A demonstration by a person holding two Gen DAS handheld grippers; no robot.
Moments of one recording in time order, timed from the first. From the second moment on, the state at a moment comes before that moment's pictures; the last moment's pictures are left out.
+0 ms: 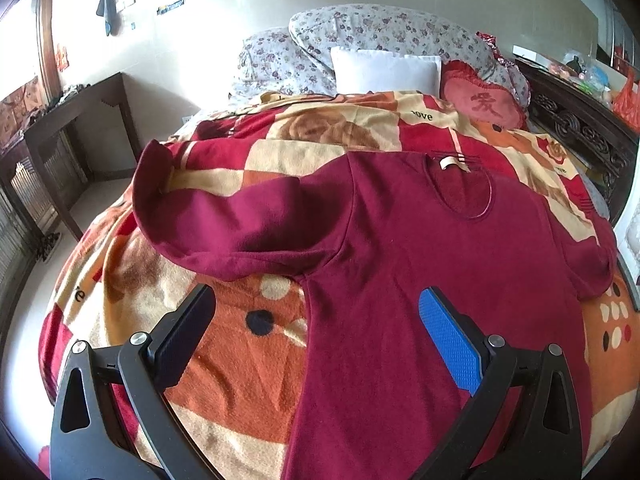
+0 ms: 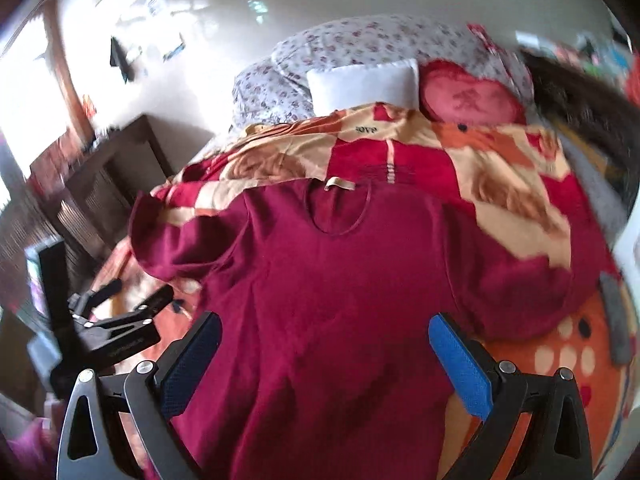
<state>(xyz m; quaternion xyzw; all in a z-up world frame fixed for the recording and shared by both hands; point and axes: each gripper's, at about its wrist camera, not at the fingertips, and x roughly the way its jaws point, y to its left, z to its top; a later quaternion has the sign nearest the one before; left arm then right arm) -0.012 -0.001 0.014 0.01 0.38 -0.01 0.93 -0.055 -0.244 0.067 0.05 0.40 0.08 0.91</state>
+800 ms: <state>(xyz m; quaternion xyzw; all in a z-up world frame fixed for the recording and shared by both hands) -0.004 -0.031 -0.001 0.02 0.41 -0.06 0.91 -0.037 -0.239 0.024 0.05 0.41 0.04 0.91</state>
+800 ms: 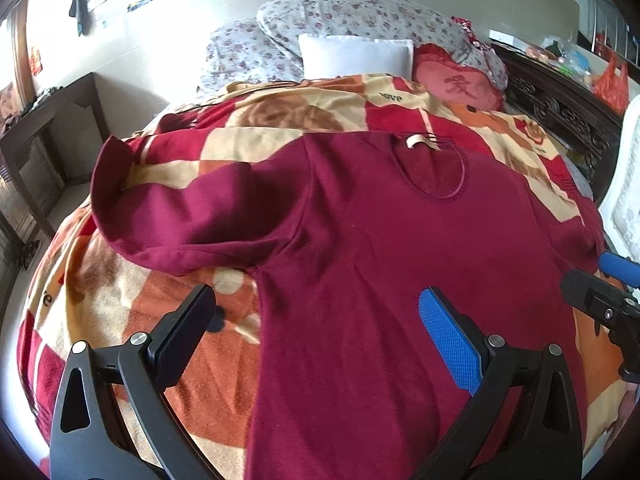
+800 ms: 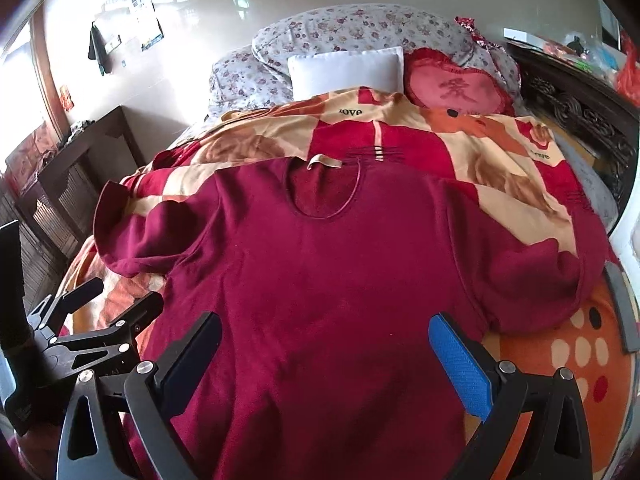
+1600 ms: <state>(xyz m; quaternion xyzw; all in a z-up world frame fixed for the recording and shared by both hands) -0.005 -0.027 0.003 0.01 0.39 -0.06 0.92 -0.024 -0.253 0.002 0.09 0.42 0.04 0.90</state>
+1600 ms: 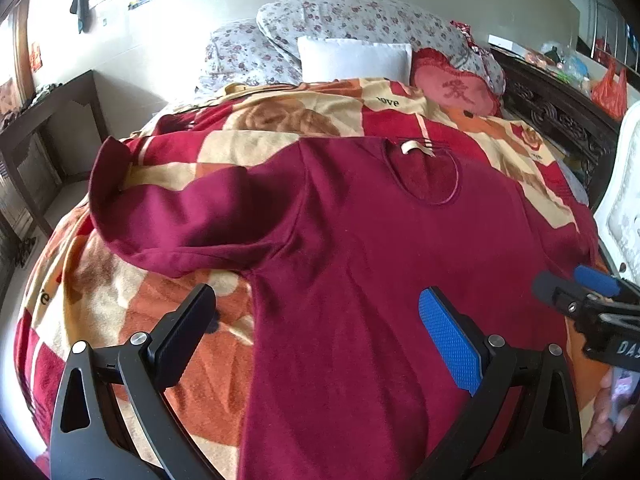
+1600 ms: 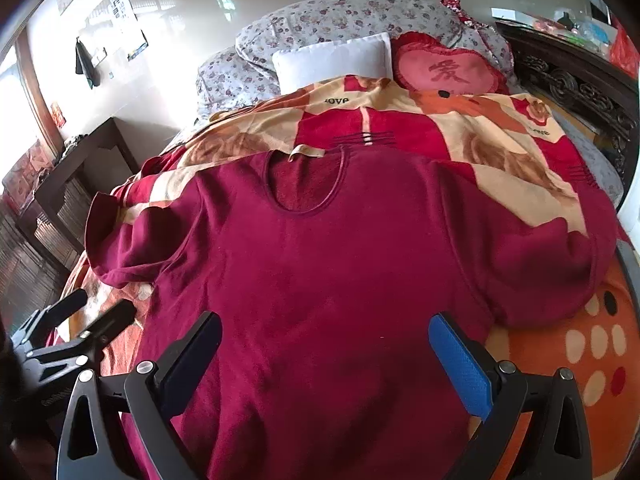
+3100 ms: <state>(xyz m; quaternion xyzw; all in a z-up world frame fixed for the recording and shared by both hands) 0.056 0.137 -0.004 -0.04 0.38 0.12 0.92 0.054 -0.125 -0.016 0.00 0.46 0.12 0.88</state>
